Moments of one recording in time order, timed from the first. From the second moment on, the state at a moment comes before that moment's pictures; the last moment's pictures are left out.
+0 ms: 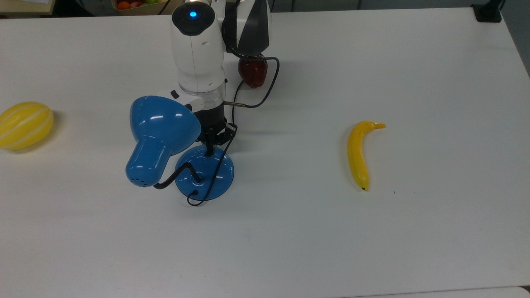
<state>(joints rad) 0.11 0.45 -0.08 -1.77 0.03 2.46 0.13</state>
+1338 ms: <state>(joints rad) 0.08 0.18 -0.09 -1.79 0.03 1.96 0.09</state>
